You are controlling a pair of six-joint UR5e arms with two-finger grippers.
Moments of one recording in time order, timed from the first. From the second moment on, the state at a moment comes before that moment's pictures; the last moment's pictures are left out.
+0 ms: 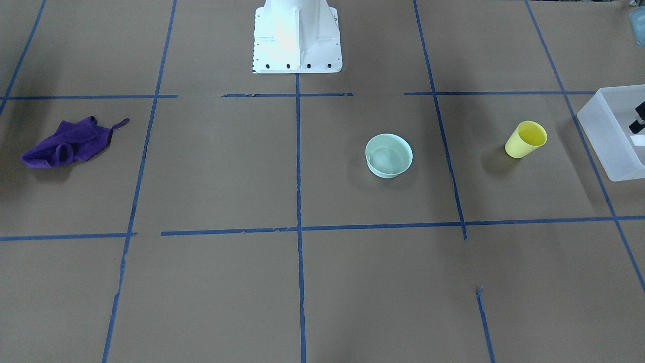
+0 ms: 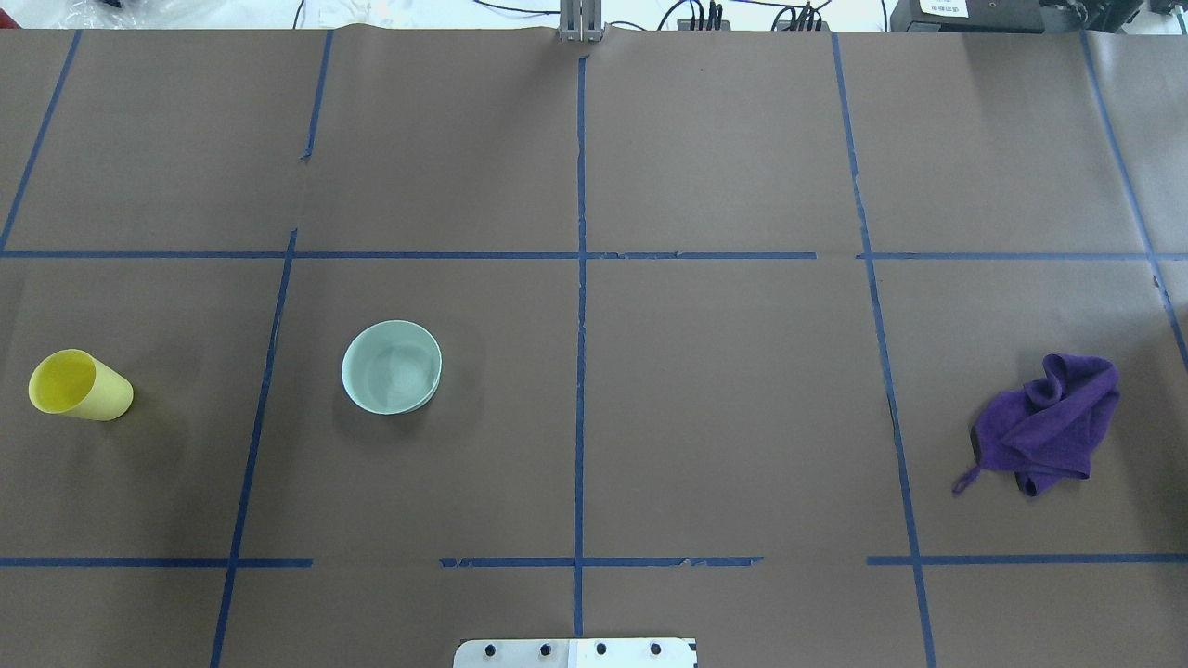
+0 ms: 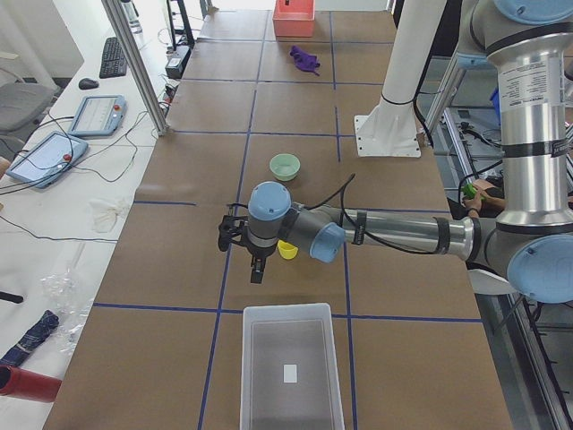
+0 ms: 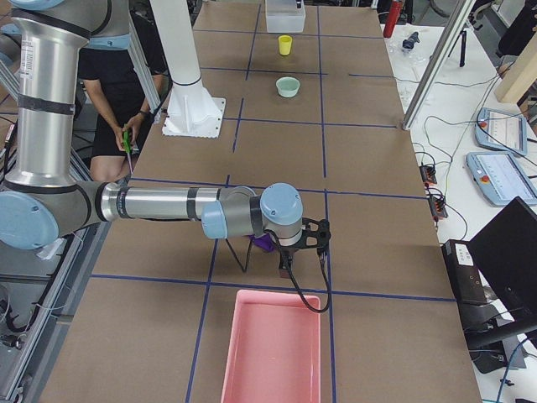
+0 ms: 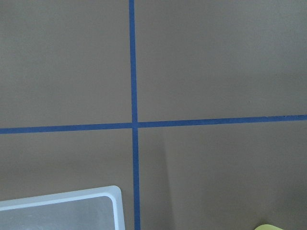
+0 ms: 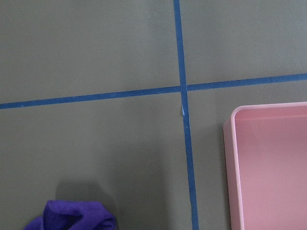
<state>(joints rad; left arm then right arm) -1.36 -1.38 -1.79 -2.03 -2.36 -0.47 1.58 -1.73 1.77 -1.42 2.44 0.22</state>
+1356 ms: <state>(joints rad) -1.02 -1.31 -1.75 -2.39 -2.22 -0.93 1.58 -1.73 1.77 -1.42 2.44 0.22</state>
